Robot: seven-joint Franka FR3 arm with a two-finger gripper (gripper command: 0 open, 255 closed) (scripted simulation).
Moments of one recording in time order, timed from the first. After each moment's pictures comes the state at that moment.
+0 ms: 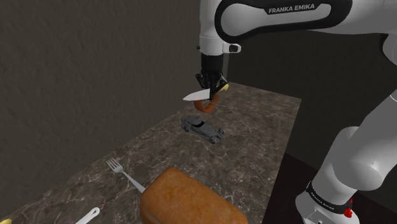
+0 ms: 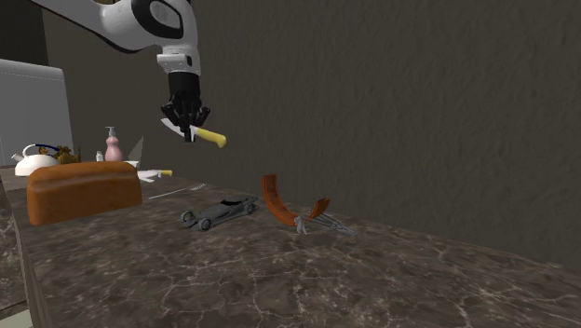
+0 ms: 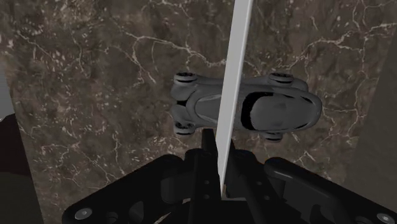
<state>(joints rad) 0.13 -0.20 0.28 -1.87 0.00 1.68 1.76</state>
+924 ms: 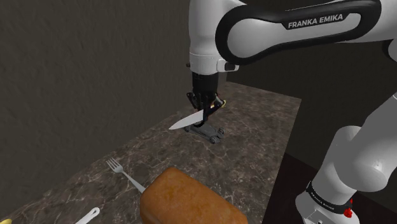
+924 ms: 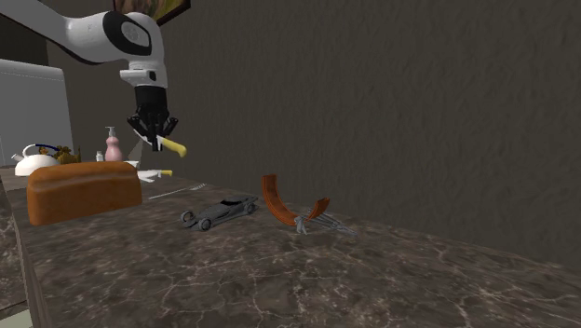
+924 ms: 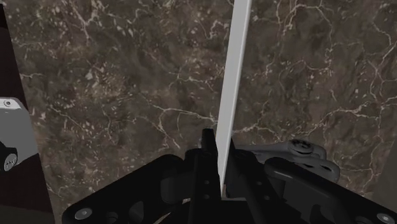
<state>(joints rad) 0.22 -0.23 0.41 -1.96 0.04 1.74 1.96</state>
